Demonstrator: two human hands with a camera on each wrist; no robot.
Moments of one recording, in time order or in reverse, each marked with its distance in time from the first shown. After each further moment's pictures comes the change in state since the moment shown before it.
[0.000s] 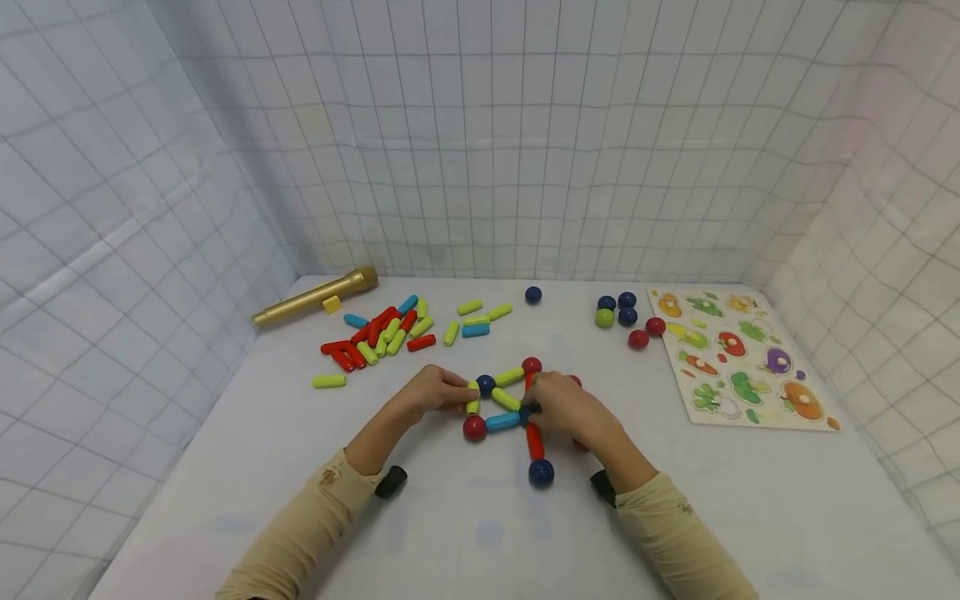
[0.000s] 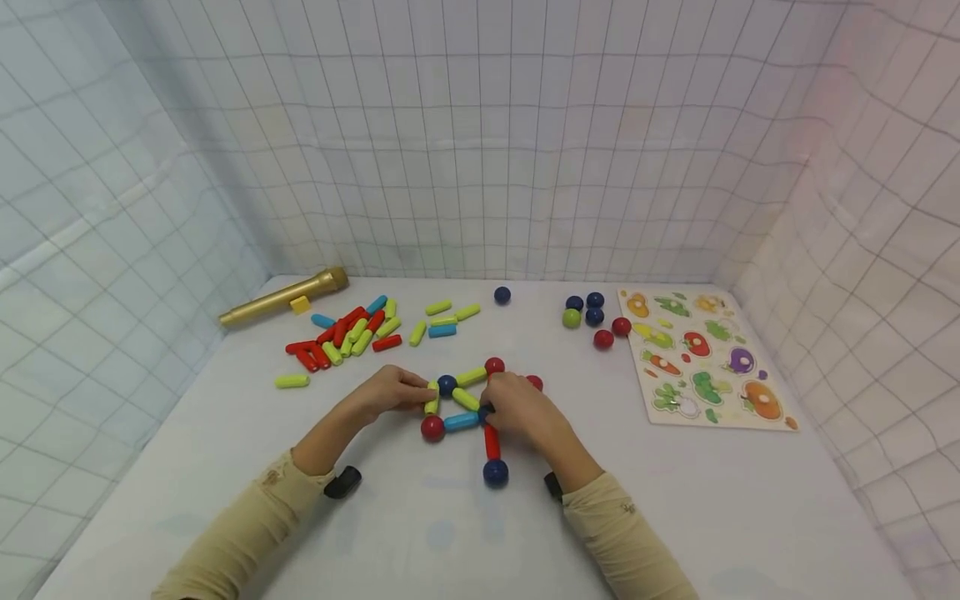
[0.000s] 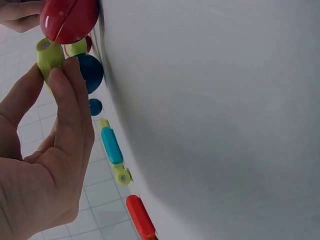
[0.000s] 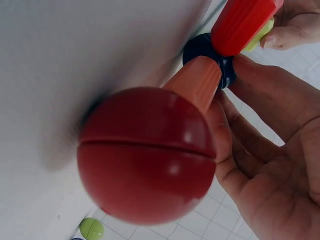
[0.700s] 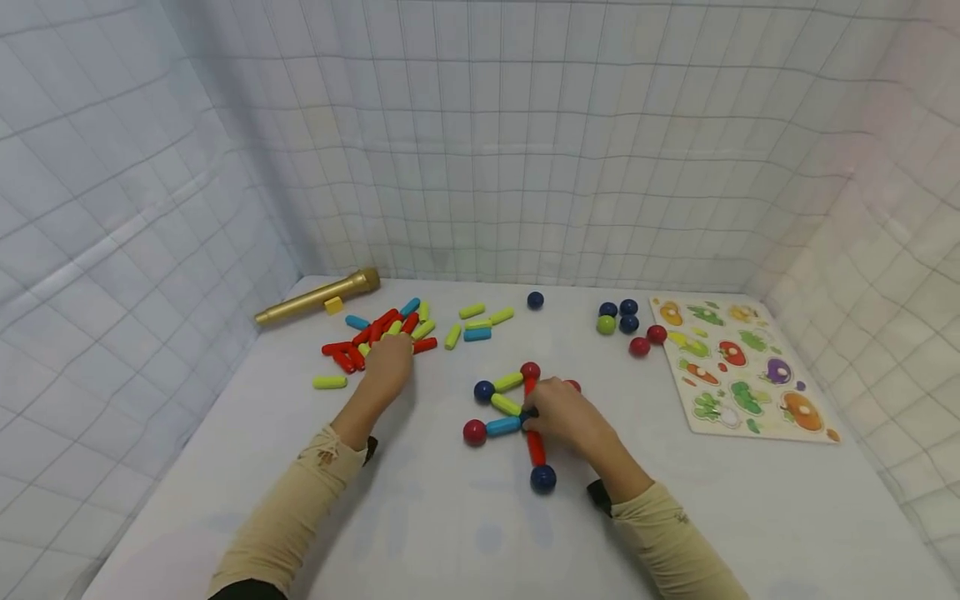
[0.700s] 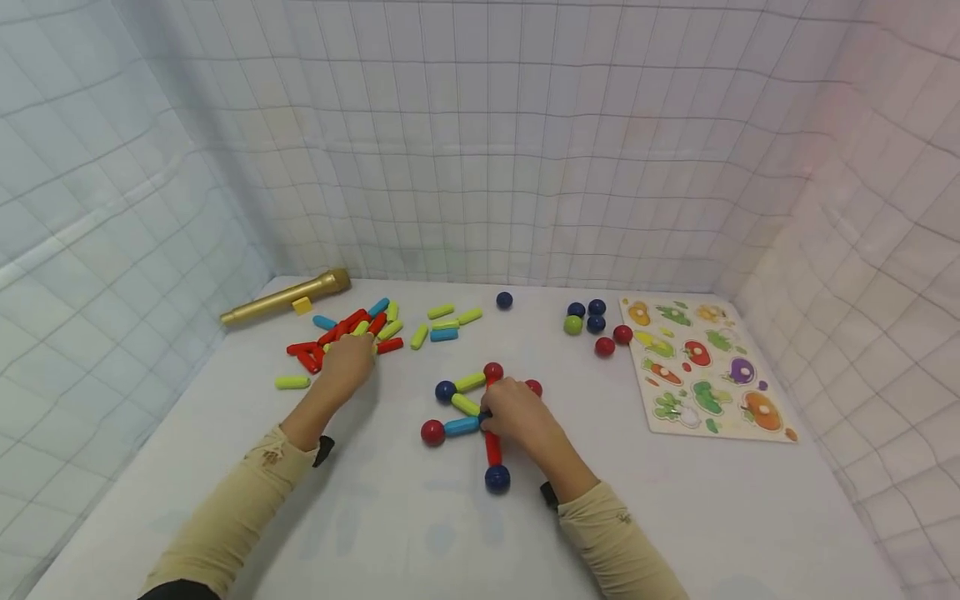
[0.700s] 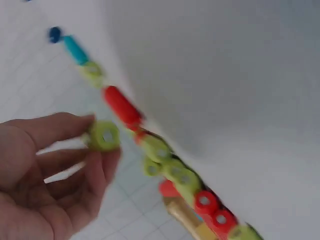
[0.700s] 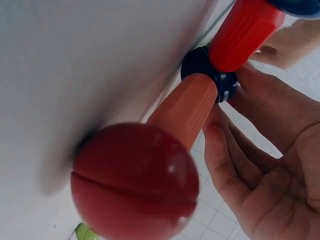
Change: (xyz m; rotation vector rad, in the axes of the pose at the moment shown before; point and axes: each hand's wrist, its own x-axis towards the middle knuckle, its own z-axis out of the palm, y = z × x) left_hand 0.011 0.005 -0.050 0.808 0.459 0.112; right_hand 0.000 -0.005 0.004 -0.002 0.069 0.021
